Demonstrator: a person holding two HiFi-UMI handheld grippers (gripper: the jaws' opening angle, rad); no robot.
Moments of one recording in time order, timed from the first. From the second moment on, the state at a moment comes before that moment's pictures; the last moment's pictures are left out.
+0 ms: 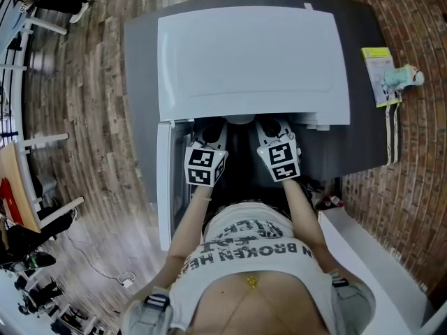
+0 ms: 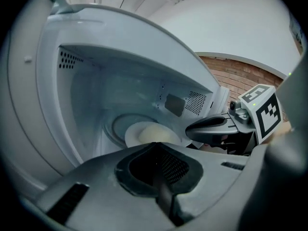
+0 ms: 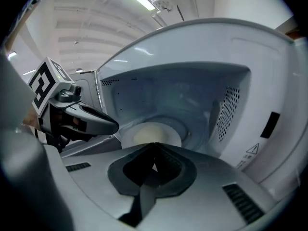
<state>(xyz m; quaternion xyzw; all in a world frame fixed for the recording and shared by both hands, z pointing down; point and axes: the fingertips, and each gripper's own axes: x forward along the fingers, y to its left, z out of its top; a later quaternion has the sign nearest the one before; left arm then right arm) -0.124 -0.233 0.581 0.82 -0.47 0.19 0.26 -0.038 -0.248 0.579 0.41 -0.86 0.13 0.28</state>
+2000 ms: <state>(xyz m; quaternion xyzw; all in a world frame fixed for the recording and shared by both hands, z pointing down) -0.156 -0.278 0.630 0.69 -0.54 -0.06 0.48 -0.004 -0.296 0.634 0.53 -0.68 0.52 0.00</state>
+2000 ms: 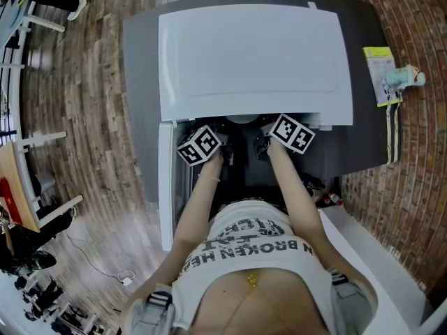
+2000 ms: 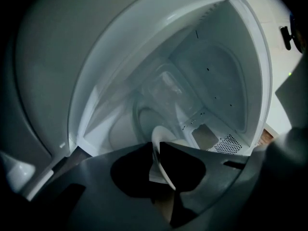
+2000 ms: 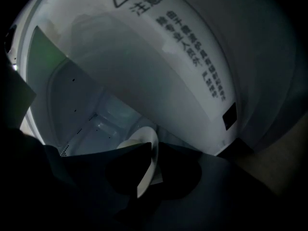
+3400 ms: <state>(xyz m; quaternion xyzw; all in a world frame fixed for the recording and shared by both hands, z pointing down) -0.144 -0.235 0.616 0.71 -0.53 -0.03 0.47 0.009 -0.248 0.620 0.51 -0.68 0.53 0.00</state>
